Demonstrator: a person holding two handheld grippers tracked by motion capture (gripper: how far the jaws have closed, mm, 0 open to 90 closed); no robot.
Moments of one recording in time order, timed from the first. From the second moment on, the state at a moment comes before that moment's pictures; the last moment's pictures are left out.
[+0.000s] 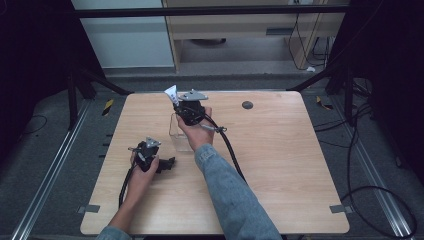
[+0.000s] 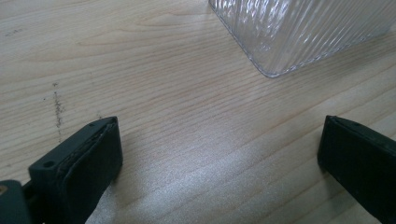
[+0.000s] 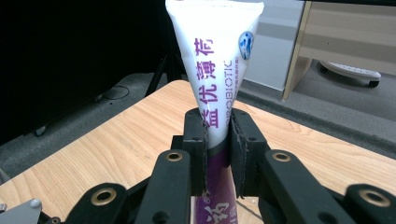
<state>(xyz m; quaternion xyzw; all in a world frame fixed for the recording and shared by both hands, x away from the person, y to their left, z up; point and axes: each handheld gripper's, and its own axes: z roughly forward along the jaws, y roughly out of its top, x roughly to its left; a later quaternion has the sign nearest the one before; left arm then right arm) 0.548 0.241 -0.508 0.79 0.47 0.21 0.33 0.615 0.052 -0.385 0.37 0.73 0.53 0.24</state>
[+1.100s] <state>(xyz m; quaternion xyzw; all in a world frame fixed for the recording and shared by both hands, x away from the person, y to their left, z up) 0.549 0.240 -0.508 0.79 0.47 0.21 0.33 0.608 0.056 -0.400 0.39 0.75 0.49 0.22</state>
